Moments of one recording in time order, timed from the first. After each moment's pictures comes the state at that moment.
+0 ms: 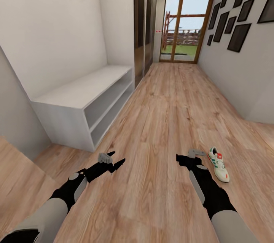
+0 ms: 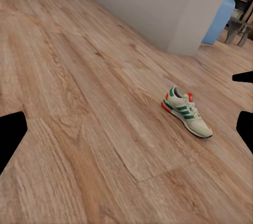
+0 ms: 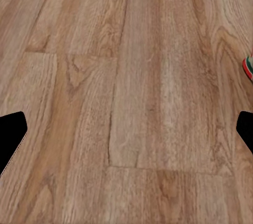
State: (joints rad) left arm -0.73 0.02 0.05 -0.44 0.12 -0.29 -0.90; right arm -0.58 -0.02 -0.02 -0.94 -0.10 0.35 -0.14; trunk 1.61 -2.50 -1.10
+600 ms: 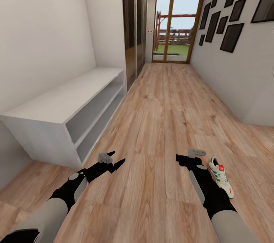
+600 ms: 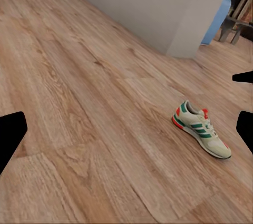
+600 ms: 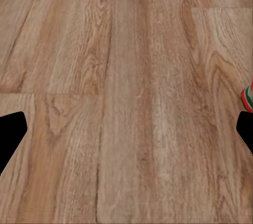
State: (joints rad) left arm -0.73 0.02 0.05 -0.44 0.12 -0.29 -0.90; right arm -0.58 -0.02 -0.02 -0.94 -0.10 0.35 -0.14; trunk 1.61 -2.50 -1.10
